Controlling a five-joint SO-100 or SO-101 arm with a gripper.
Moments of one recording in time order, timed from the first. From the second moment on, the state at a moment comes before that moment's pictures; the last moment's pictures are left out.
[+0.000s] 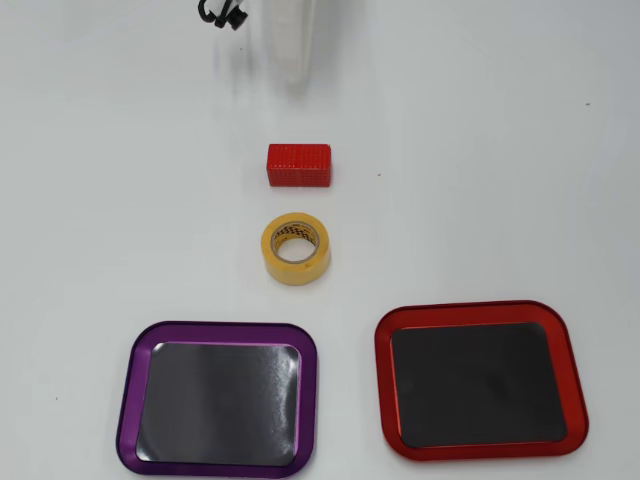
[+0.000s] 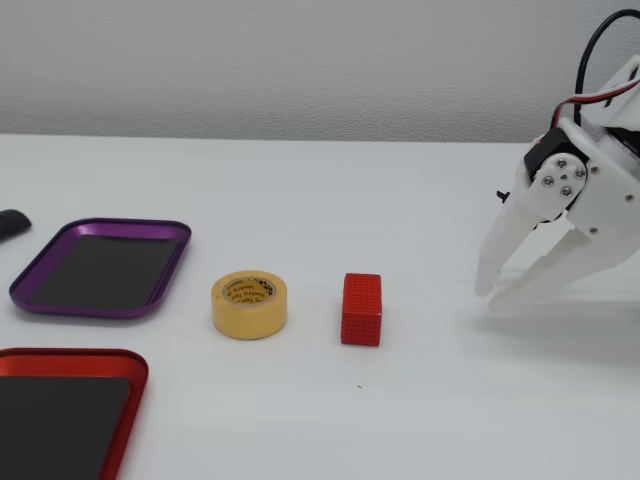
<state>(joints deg) 10.5 191.6 175.3 67.3 -0.3</state>
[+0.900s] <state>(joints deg) 10.5 191.6 175.3 67.0 -0.4</state>
